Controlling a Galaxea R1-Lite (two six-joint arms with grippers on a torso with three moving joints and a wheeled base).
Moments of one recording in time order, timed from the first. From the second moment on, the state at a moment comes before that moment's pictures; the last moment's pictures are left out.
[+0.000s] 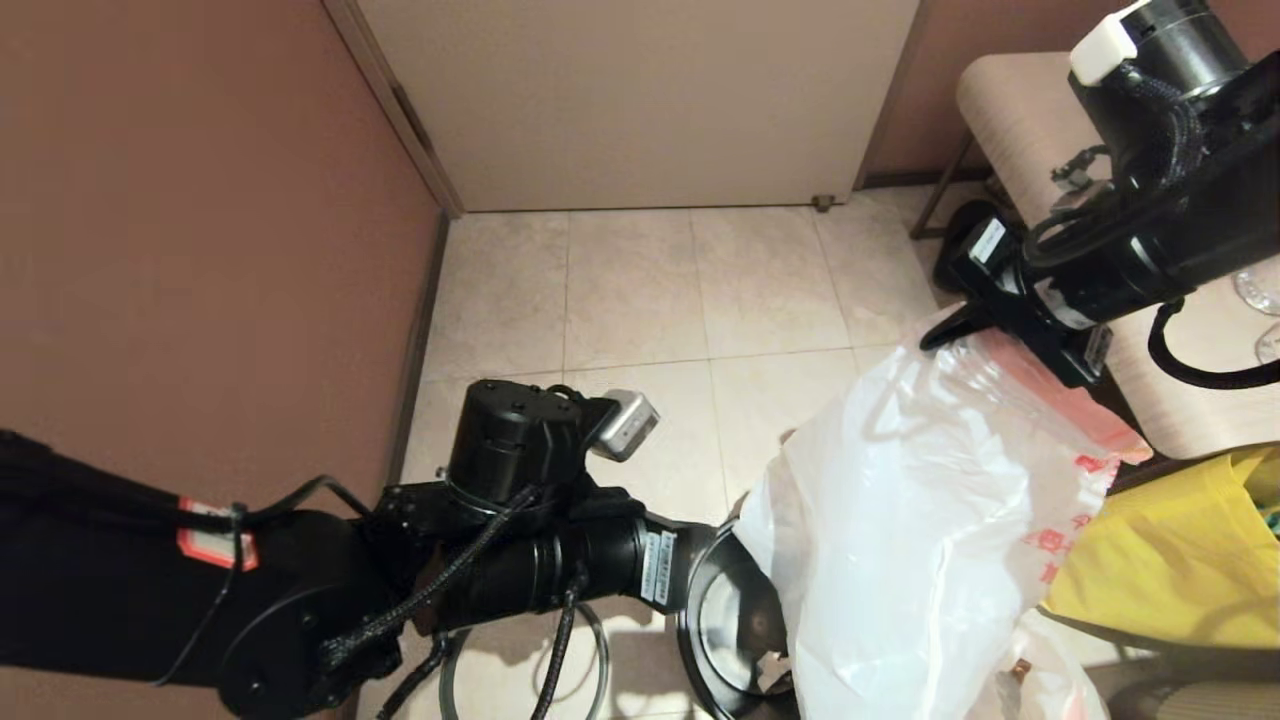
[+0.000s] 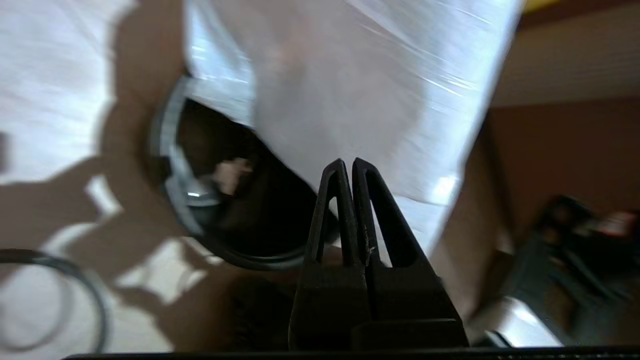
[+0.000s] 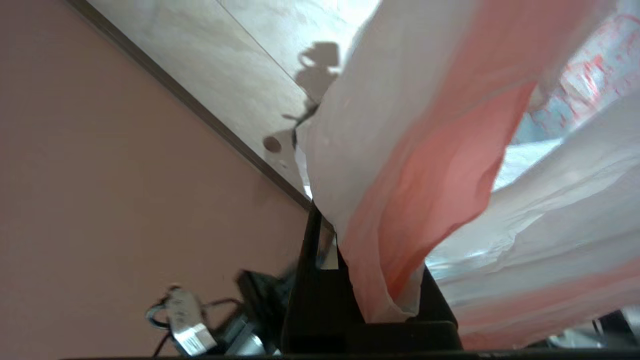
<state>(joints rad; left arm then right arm) -0.77 1.75 -0.79 -0.49 -0.19 -0.27 0.40 1.80 -1.96 0.90 0.08 1.04</state>
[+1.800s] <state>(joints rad) -0.71 2.34 -1.54 -0.07 -0.98 -0.29 0.28 1.96 -1.96 0.58 0.16 0.97</state>
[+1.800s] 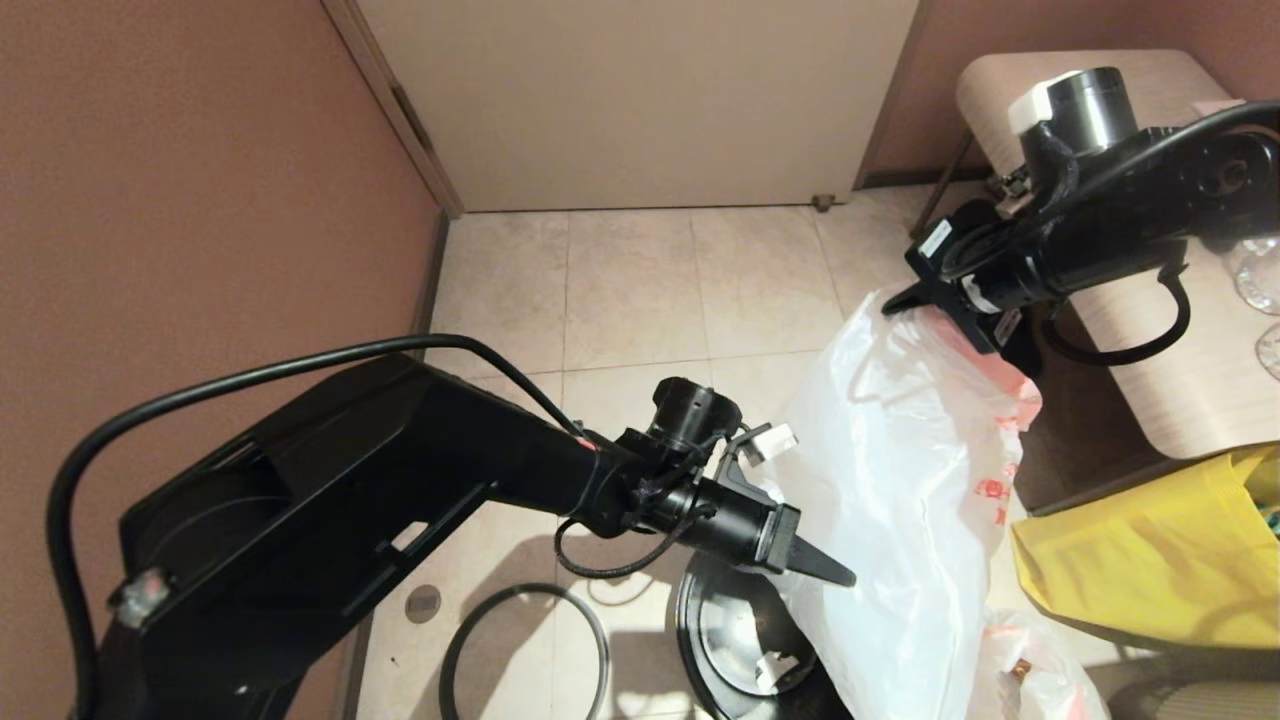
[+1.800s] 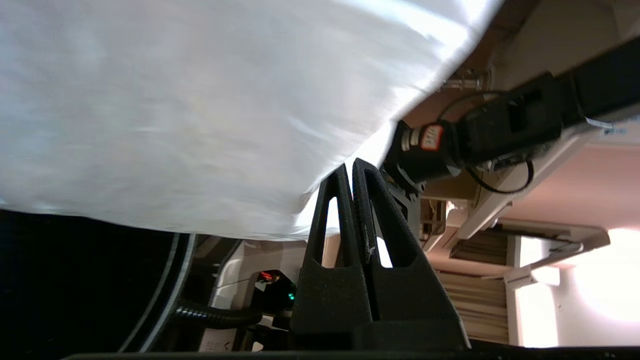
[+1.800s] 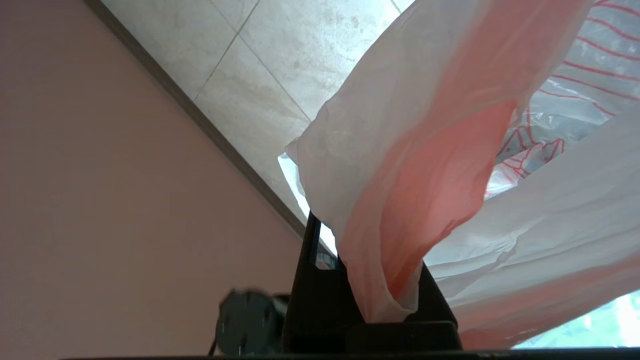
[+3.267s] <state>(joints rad) -0.74 2.33 -1.51 0.21 -0.44 -0.16 0.28 1.93 -1.94 0.62 0.36 0.90</state>
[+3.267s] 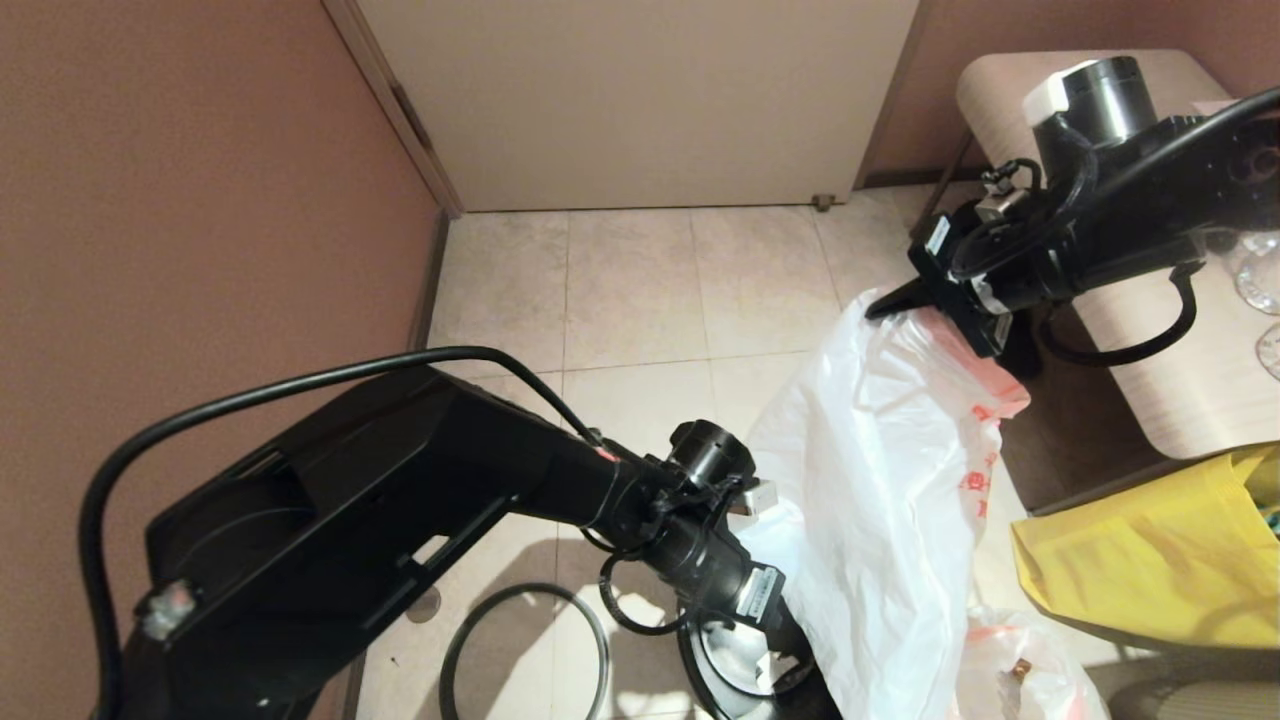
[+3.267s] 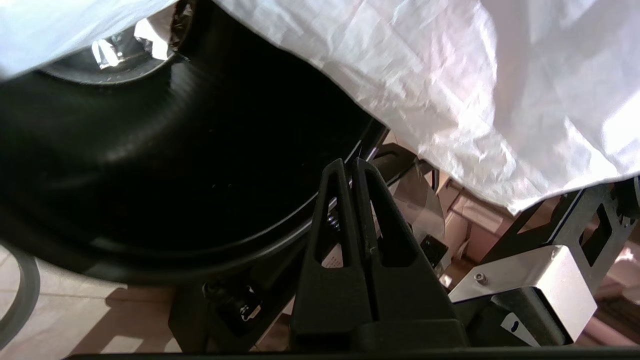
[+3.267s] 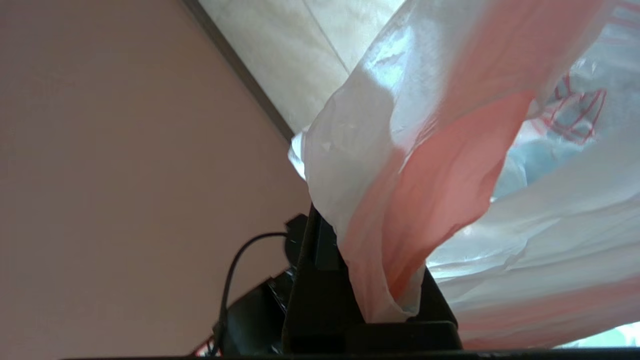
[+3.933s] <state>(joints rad) -0.68 2.04 -1.07 -0.14 -0.49 -0.25 0.19 1.86 -1.70 0.23 0.64 0.93</state>
